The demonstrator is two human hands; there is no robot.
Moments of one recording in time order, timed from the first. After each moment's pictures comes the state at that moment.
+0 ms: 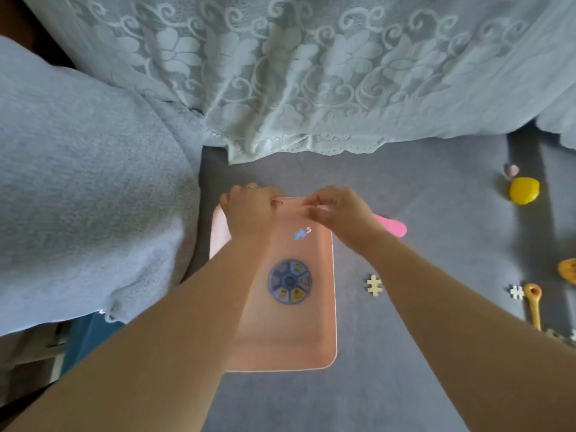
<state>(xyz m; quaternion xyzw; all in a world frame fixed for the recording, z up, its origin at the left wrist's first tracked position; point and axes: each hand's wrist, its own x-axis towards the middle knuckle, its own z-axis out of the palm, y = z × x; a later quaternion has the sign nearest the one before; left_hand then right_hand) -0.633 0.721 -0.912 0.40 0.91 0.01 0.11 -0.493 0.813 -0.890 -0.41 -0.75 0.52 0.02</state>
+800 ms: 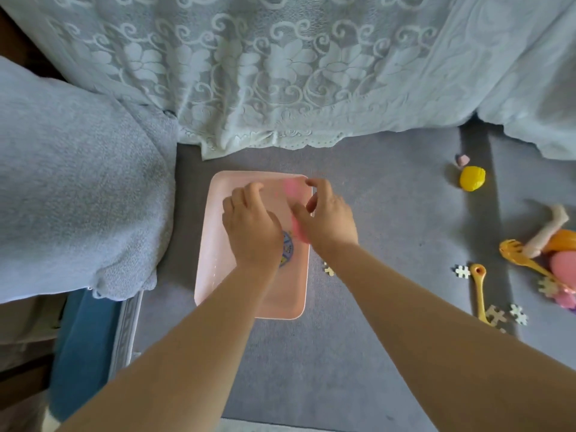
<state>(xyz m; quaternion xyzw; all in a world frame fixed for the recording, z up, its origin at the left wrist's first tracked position) -0.518 0.720 -0.874 0.34 0.91 0.23 -0.03 -0.428 0.800 -0.868 -0.49 -0.77 0.41 0.08</state>
